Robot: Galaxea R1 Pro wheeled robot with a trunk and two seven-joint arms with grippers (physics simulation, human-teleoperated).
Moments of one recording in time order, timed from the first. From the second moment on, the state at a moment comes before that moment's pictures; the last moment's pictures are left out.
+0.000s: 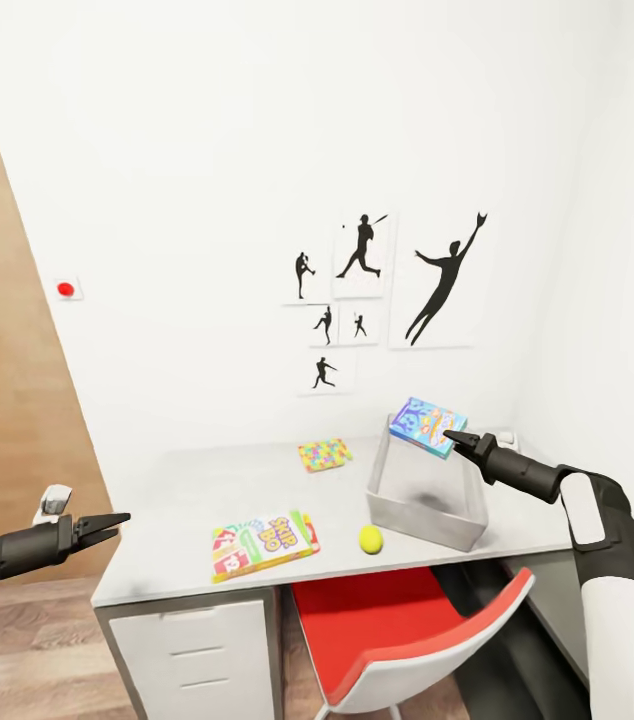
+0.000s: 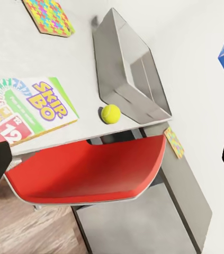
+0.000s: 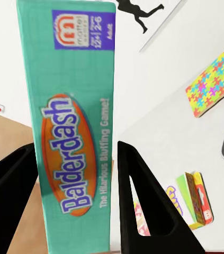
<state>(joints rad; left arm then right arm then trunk) -0.50 0.36 0.57 -1.08 -0.28 1.00 -1.56 -0.74 -0.16 -0.45 -0.97 -0.52 1.03 0.60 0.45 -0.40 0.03</state>
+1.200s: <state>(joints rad) -0.50 0.37 0.57 -1.08 -0.28 1.00 -1.56 -0.77 -0.15 -0.45 -0.96 -0.50 1.03 0.58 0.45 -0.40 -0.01</state>
